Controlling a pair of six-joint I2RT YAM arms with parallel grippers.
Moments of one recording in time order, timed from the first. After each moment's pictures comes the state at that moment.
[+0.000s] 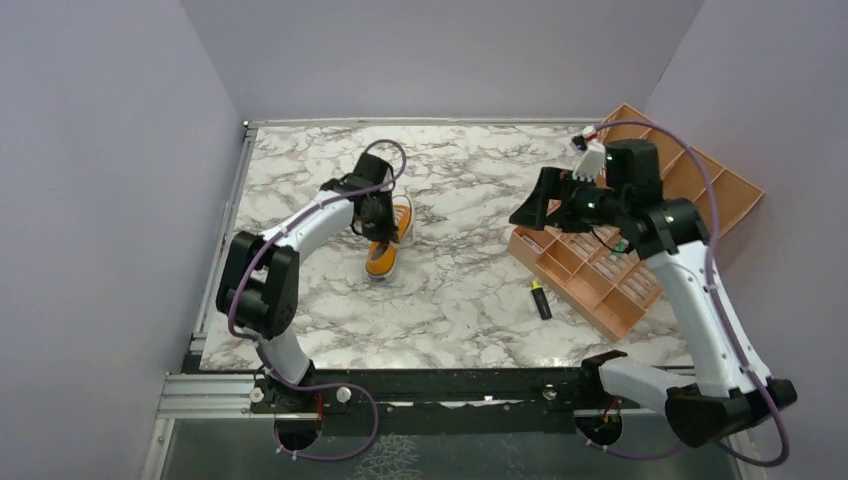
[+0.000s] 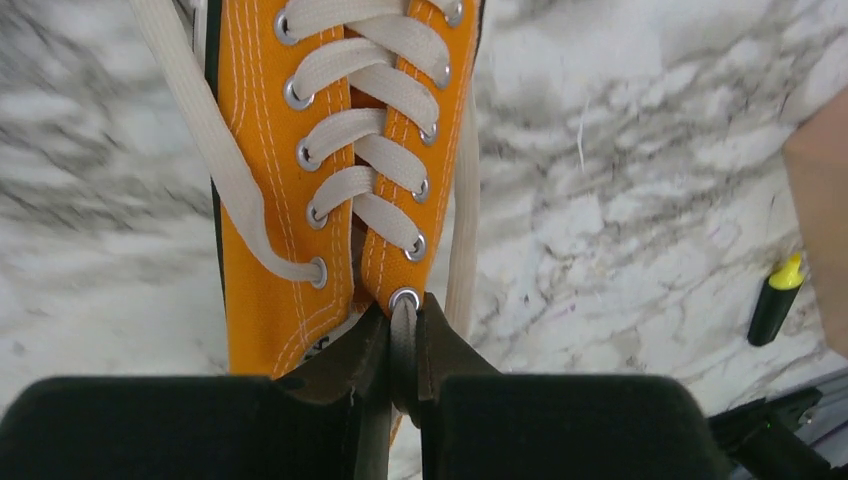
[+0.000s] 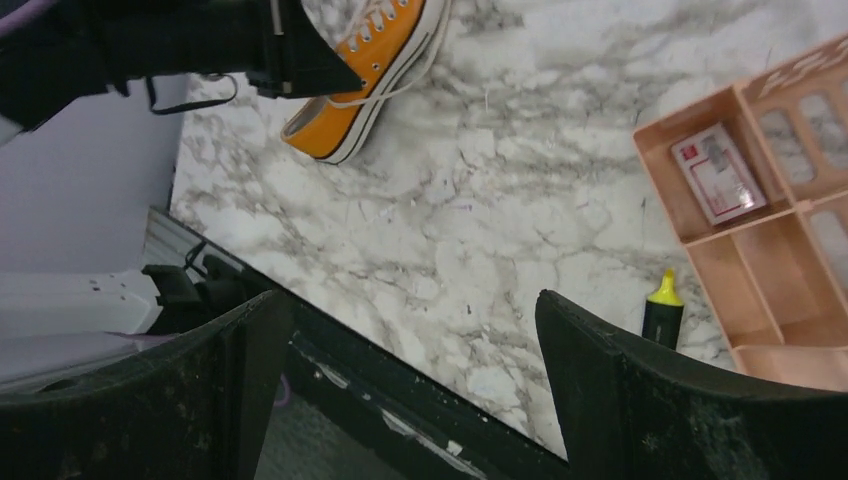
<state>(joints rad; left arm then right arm) -0.34 1.77 1.32 -0.62 0.19 -0.47 0.27 1.08 1.41 -0.93 -0.39 0.35</state>
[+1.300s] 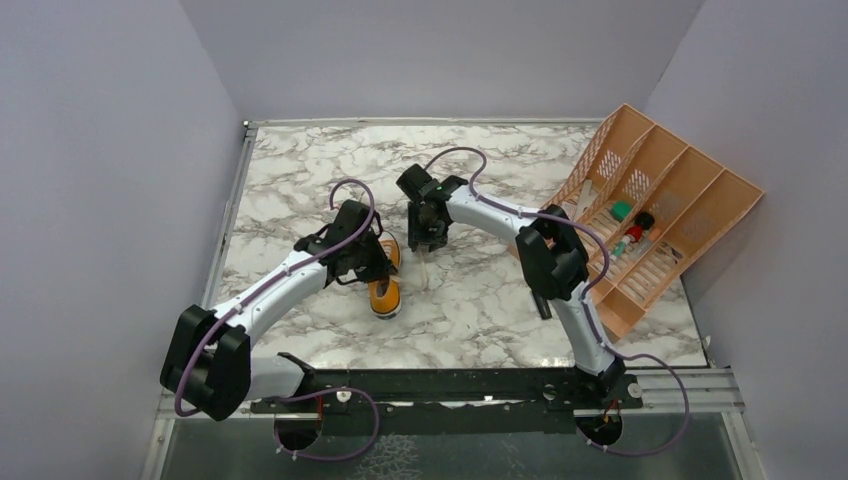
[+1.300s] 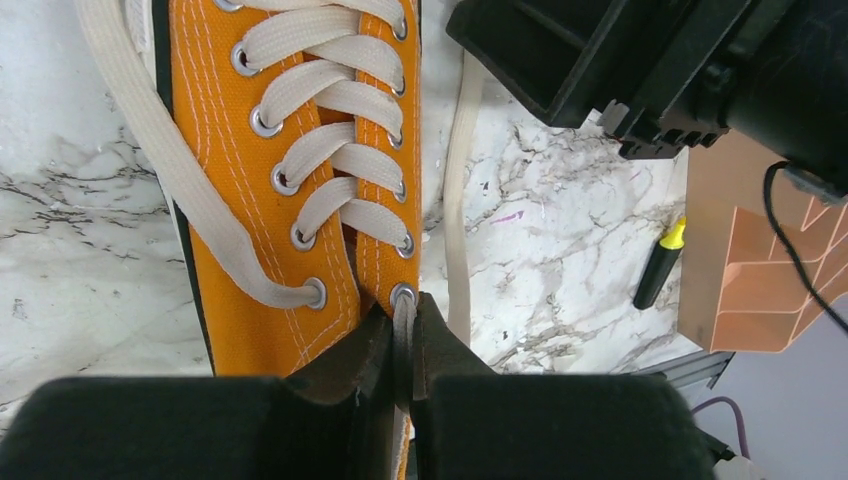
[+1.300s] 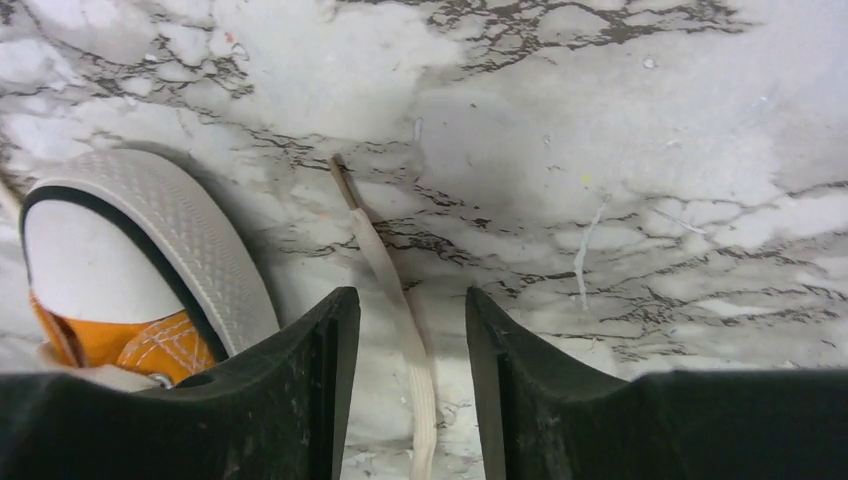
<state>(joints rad) -0.49 1.27 0.81 -0.48 0.12 -0.94 0.76 2.27 1.85 -0.79 0.03 0.71</state>
